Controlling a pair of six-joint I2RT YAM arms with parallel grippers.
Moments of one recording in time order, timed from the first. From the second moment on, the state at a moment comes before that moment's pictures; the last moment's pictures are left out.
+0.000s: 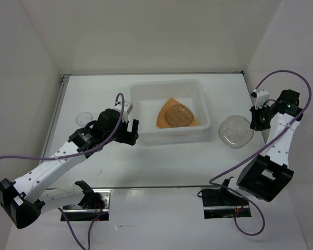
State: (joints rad) left arm -0.68 1.05 0.99 -0.61 -0.16 -0.29; right arm -0.57 1.35 1.25 -1.01 -0.36 -0.73
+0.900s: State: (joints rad) left arm -0.68 1.05 0.99 -0.61 -0.20 -0.30; right arm -0.03 1.72 2.04 -1.25 -0.59 -0.47
